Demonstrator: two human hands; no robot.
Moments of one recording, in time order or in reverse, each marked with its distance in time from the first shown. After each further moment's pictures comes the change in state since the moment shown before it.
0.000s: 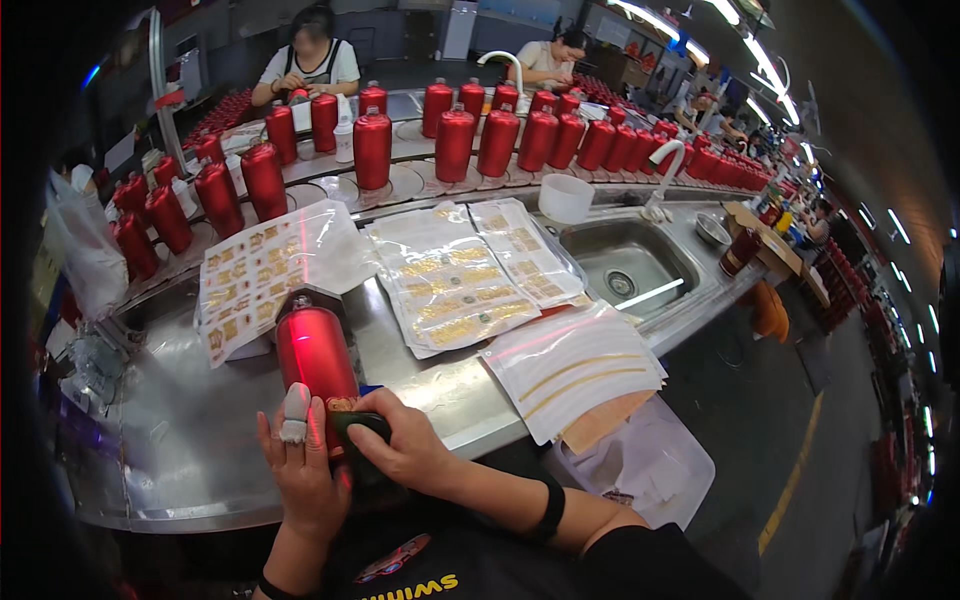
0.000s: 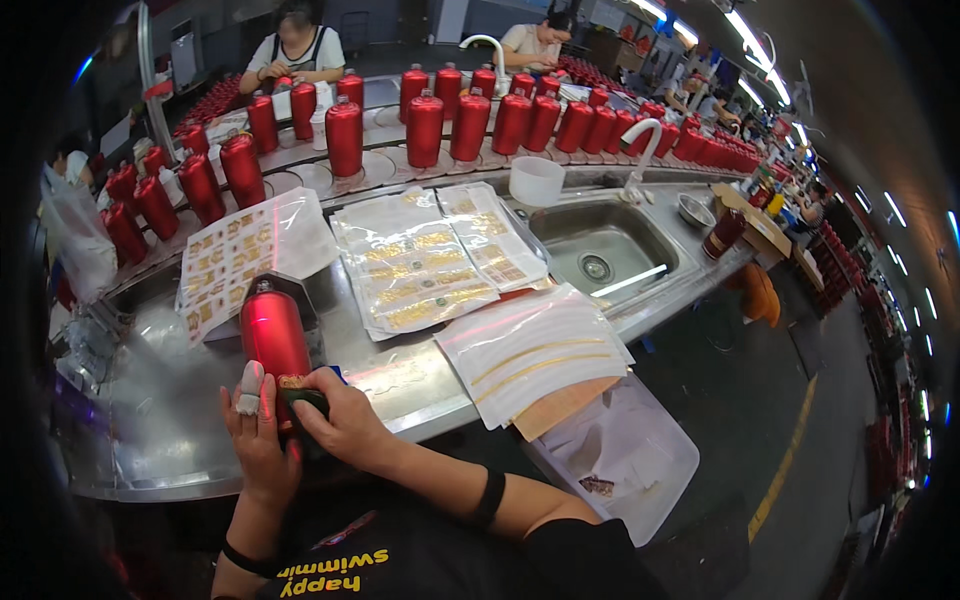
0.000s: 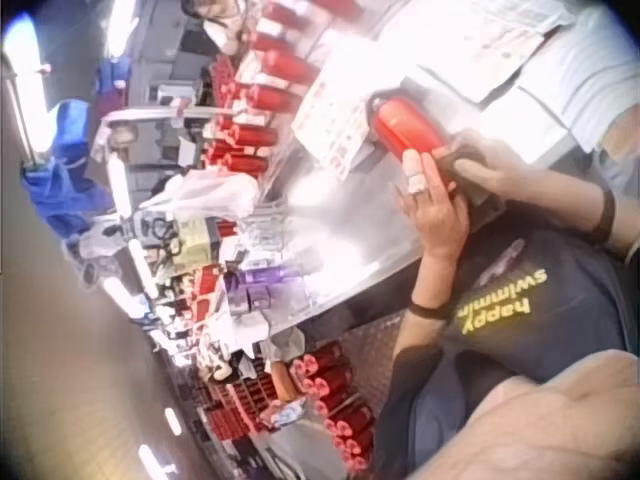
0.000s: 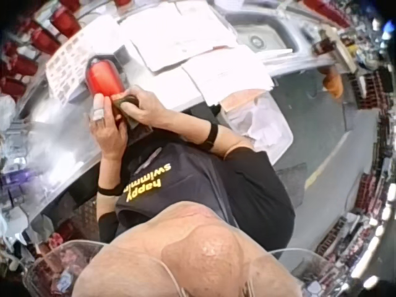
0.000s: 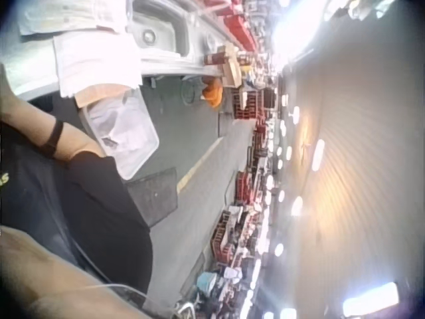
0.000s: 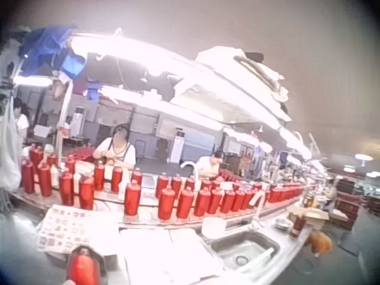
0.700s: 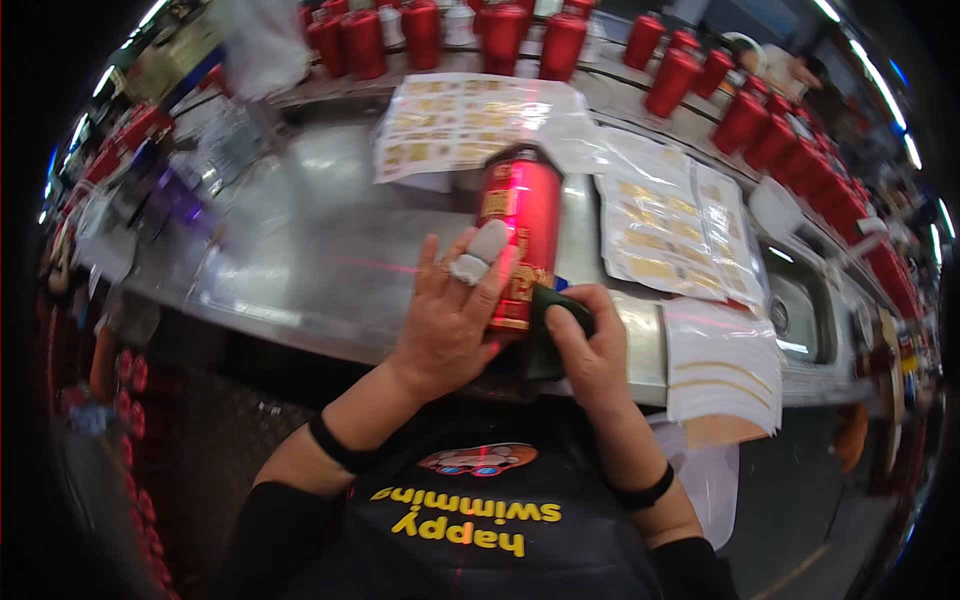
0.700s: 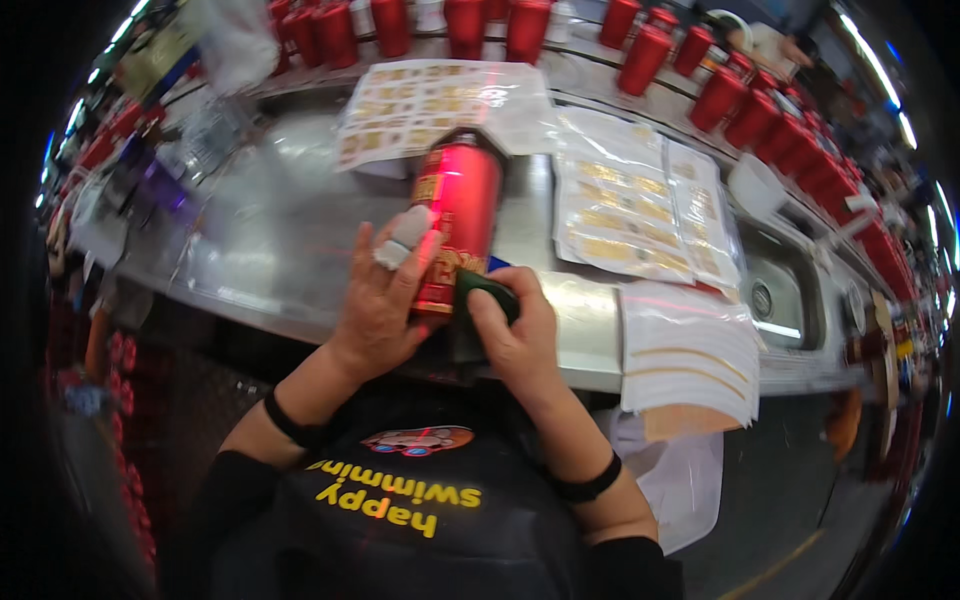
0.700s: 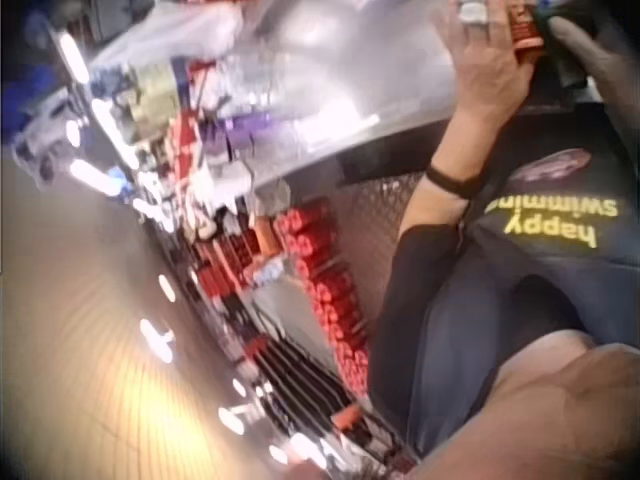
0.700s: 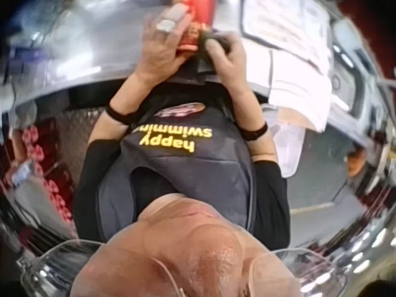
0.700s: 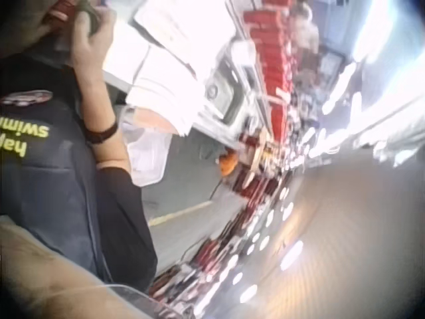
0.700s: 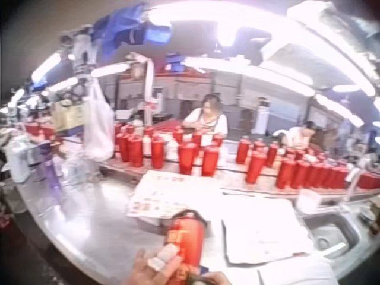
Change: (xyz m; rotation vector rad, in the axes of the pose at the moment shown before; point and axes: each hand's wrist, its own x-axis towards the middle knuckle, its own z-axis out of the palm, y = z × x) left_hand 0.014 0.001 -0.005 0.121 -0.116 -0.039; right_hand -0.003 0.009 -0.019 0.018 0.023 0.097
